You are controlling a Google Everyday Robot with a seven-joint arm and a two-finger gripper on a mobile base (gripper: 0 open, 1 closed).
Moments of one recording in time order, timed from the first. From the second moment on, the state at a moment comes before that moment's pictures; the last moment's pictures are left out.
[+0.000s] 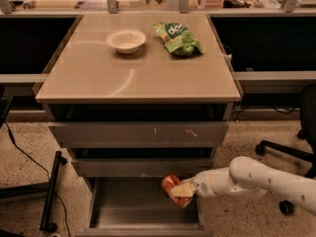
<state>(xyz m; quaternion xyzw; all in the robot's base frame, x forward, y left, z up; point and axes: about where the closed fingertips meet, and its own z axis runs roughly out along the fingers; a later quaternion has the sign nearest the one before) 0.479 -0.085 0.463 -0.26 0.86 0.38 0.22</state>
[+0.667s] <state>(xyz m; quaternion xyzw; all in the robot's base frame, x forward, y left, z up) 0.498 -0.096 0.352 -0.20 0.88 0.38 0.18</state>
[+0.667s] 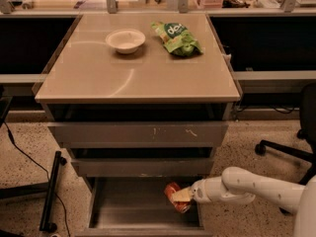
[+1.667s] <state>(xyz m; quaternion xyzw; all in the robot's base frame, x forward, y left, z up) 0.503 -0.098 0.318 -0.17 0.89 0.39 0.18</state>
